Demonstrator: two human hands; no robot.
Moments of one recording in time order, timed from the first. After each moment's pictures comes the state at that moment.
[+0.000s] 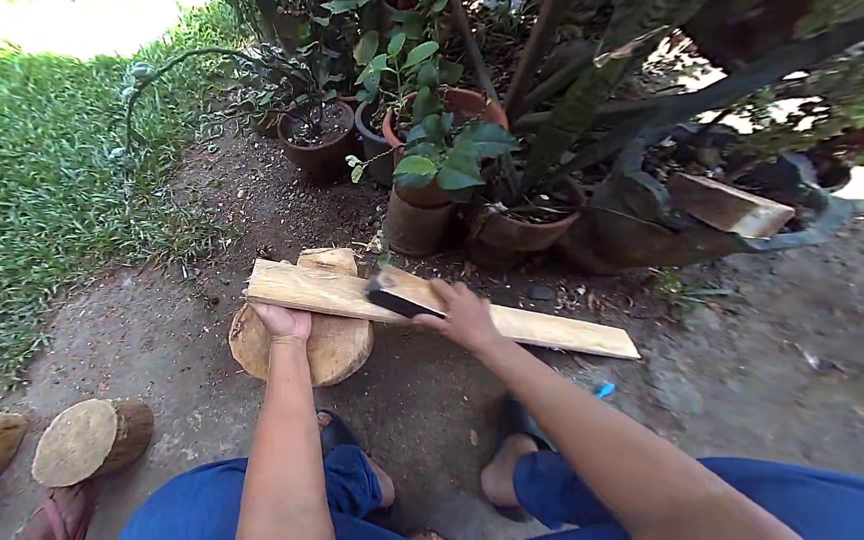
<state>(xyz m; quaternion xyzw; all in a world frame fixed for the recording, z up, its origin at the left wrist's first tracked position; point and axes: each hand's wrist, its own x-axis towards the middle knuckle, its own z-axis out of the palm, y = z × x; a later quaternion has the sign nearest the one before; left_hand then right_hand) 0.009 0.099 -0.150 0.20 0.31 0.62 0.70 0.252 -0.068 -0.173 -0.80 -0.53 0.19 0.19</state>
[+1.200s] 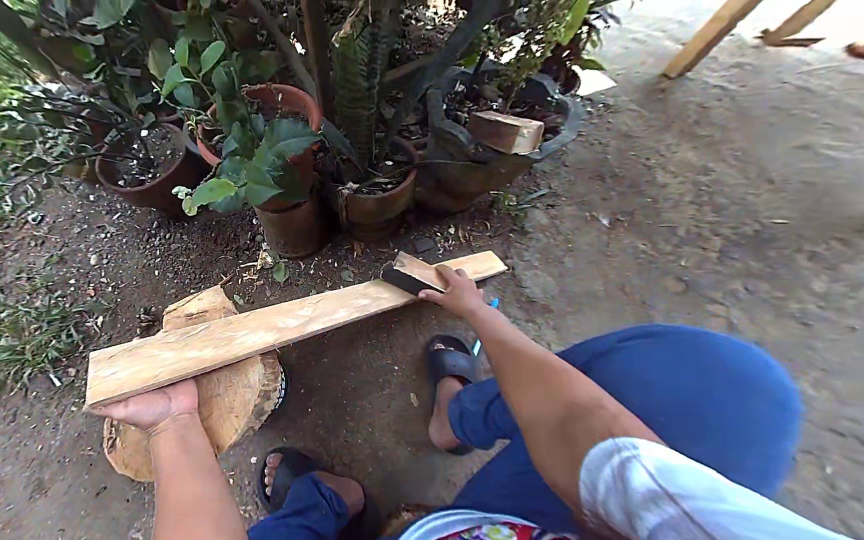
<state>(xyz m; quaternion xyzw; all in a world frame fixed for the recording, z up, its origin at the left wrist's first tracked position) 0.013 0.103 -0.160 0.22 0.31 0.66 0.65 0.378 -0.201 -0.238 -0.92 -0.18 0.27 0.22</state>
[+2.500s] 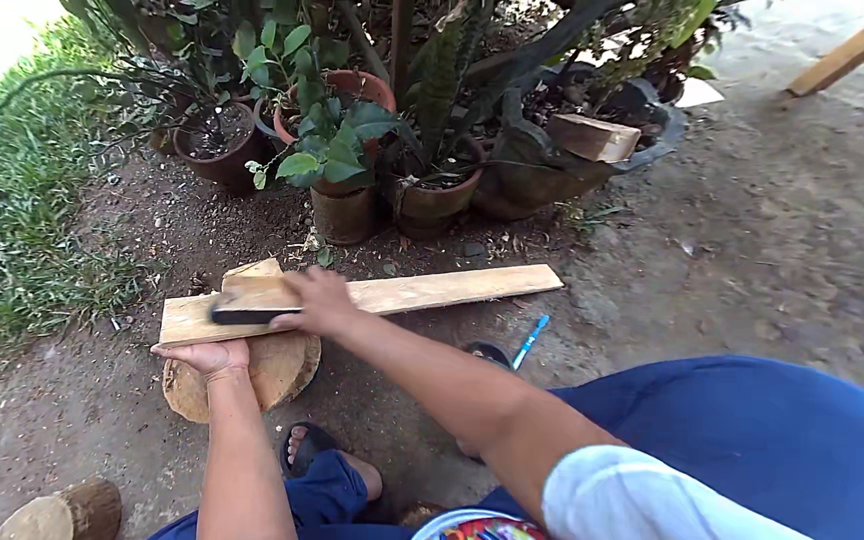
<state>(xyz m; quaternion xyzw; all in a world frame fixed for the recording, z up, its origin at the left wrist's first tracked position) 0.014 0.103 -0.153 0.22 0.32 0.66 0.65 0.165 0.004 -0.124 -0.75 -0.54 0.25 0.29</state>
